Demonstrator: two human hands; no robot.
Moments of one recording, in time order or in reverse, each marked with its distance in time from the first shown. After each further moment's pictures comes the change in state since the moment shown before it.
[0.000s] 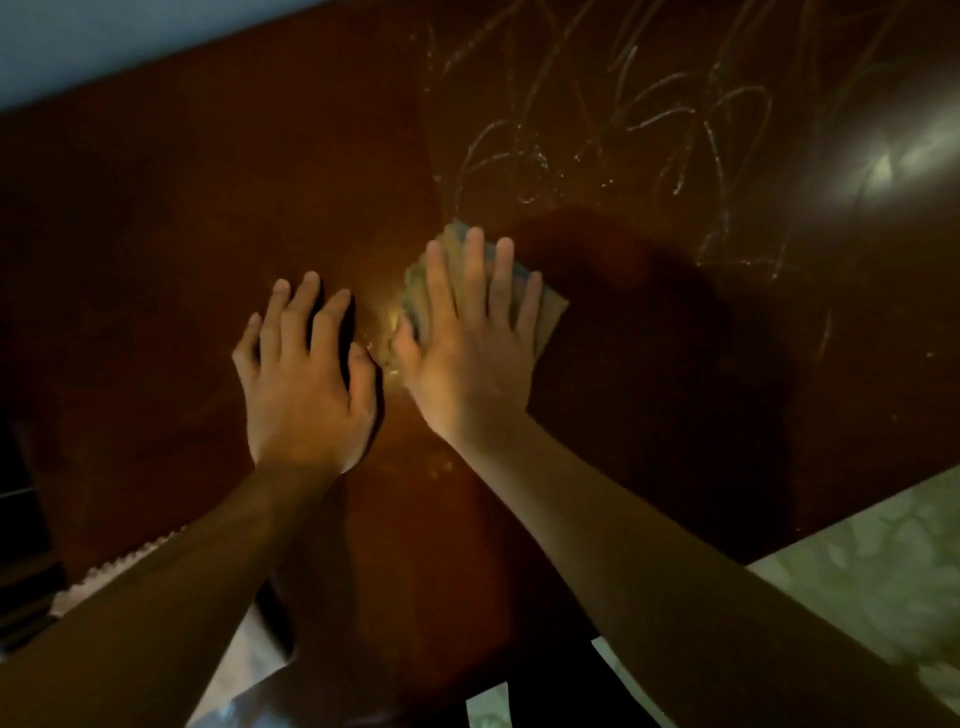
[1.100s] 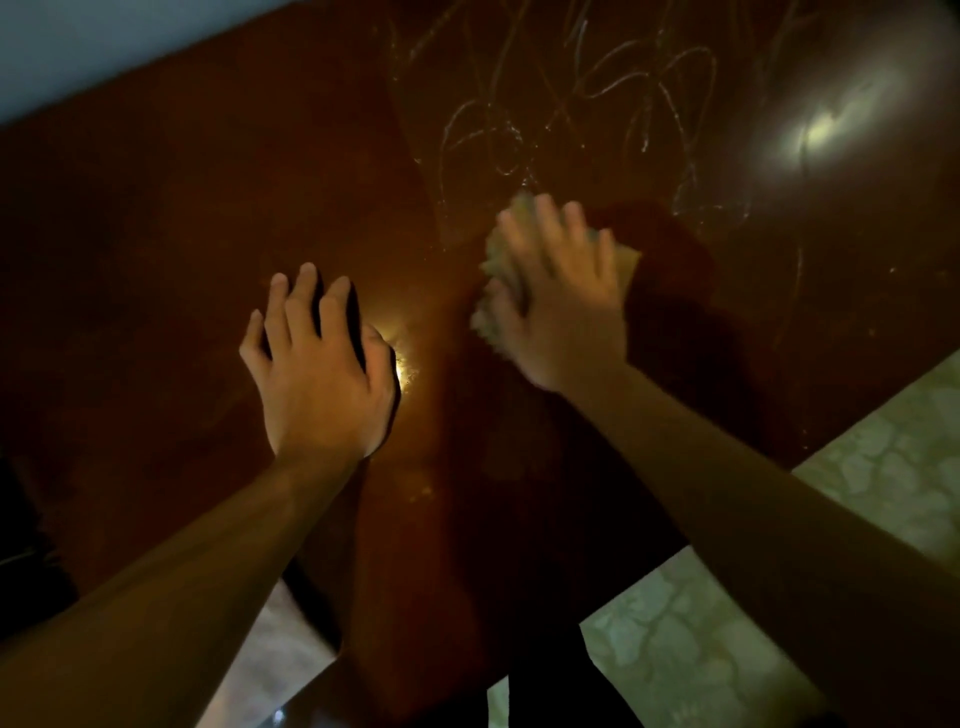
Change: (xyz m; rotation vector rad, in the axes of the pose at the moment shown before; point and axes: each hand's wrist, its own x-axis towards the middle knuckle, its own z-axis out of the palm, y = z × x) left_hand 0.001 -0.004 0.004 -0.026 0.041 0.063; right_hand -0.005 0.075 -0.015 -0.083 -0.016 0.031
